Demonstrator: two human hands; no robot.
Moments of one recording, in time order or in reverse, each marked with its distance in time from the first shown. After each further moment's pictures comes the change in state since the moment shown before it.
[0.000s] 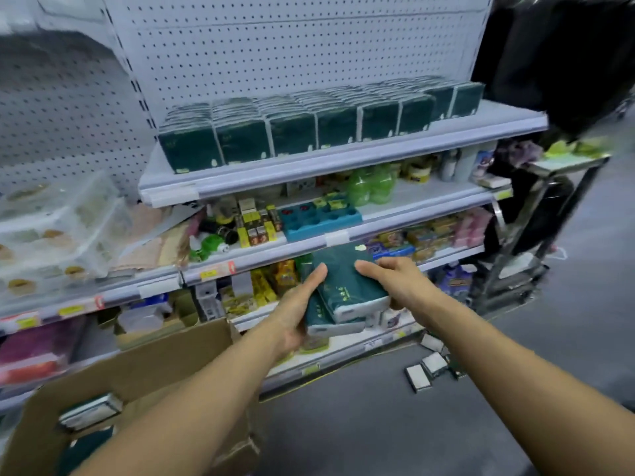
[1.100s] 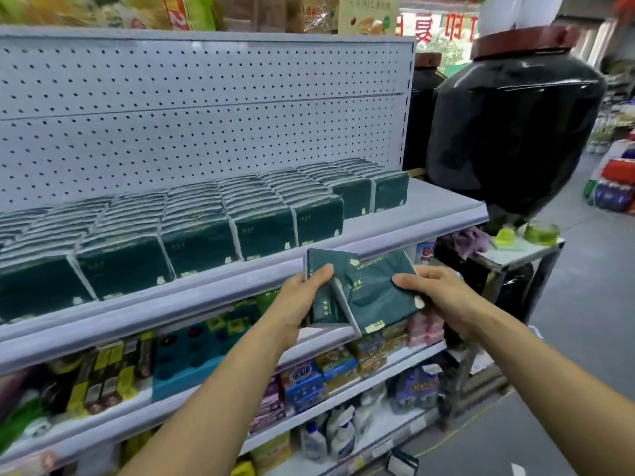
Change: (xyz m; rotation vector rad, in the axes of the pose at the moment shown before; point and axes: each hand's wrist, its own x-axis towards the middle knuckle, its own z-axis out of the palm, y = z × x) left_hand 0.307 0.136 0.259 0.304 -0.062 0.320; right_hand 0.250 -0.044 -0.346 0.124 0.063 -0.186
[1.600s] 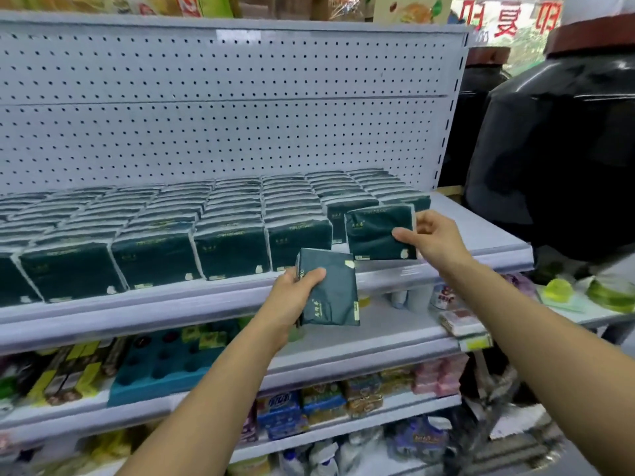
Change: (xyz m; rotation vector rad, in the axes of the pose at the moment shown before) left_hand 0.090 0.019 0.061 0.019 0.284 0.054; right_hand 0.200 -0.047 -0.082 -0.139 0.112 -0.295
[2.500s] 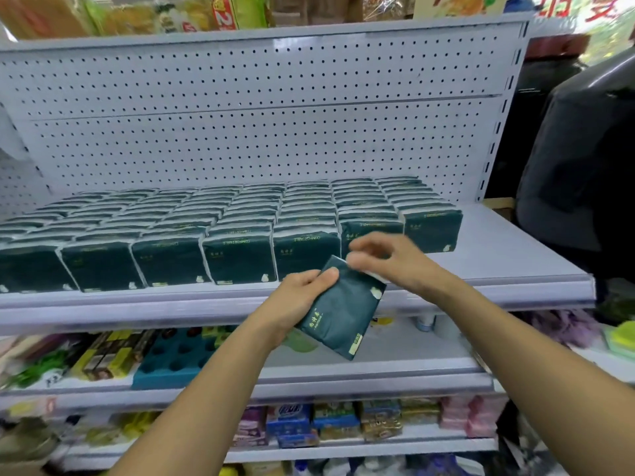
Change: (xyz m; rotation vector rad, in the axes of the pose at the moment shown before) left_hand -0.002 0.026 0.022 0.171 0.024 0.033; right_hand 0.009 -0.019 0.036 -0.157 -0.585 -0.210
